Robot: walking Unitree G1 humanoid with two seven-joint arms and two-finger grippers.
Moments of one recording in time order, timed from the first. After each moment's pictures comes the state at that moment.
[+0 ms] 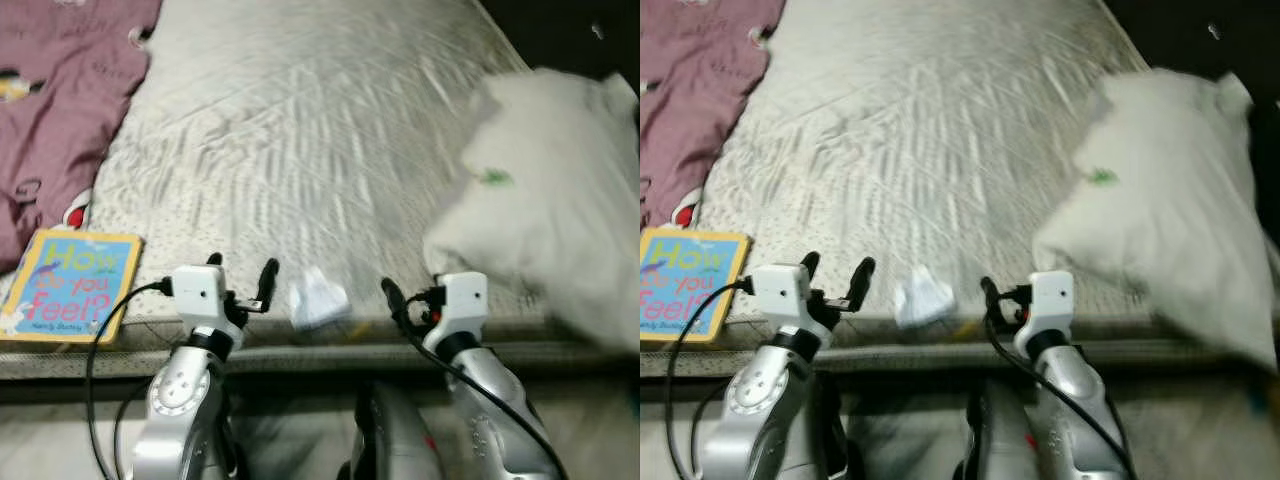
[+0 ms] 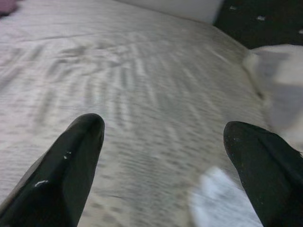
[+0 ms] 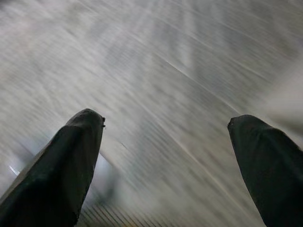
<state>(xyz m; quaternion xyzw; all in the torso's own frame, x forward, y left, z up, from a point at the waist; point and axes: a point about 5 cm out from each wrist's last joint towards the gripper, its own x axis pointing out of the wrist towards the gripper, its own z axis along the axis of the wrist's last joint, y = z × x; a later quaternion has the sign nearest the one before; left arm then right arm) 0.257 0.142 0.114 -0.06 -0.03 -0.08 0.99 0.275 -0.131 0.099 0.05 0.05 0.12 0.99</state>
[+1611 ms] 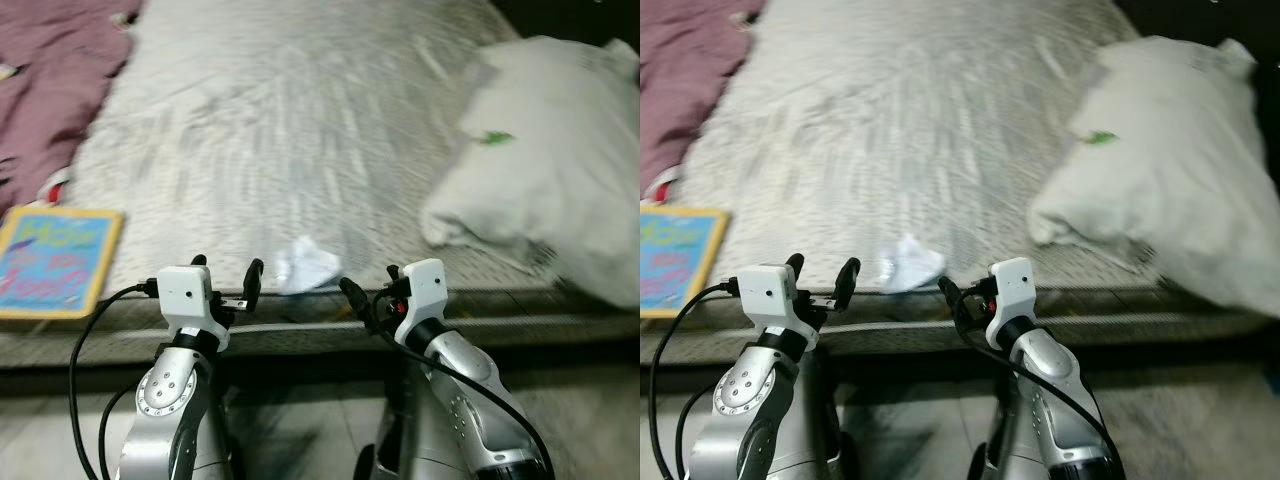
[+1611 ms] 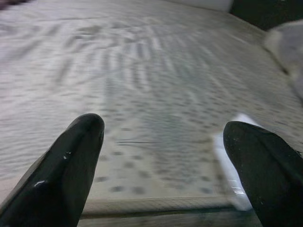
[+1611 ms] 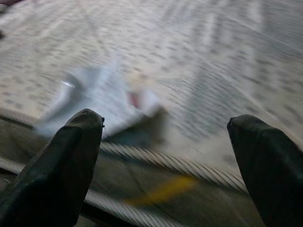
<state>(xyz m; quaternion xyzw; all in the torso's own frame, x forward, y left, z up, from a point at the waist) 0.259 0.148 0.114 -0.06 -0.02 -0.07 1.00 0.284 -0.106 0.102 0.05 0.07 0.23 0.97</state>
